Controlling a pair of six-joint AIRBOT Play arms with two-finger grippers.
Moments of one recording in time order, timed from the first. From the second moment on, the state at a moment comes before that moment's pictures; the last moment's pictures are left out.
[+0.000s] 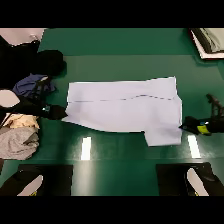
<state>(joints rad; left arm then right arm) -0.09 -0.90 0.85 1.14 -1.17 -1.44 -0.36 -0.73 0.66 -1.17 1.37 1.51</state>
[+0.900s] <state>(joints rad) -0.09 -1.07 0.87 1.17 -0.49 -1.49 -0.20 -1.31 1.29 -1.17 1.13 1.49</state>
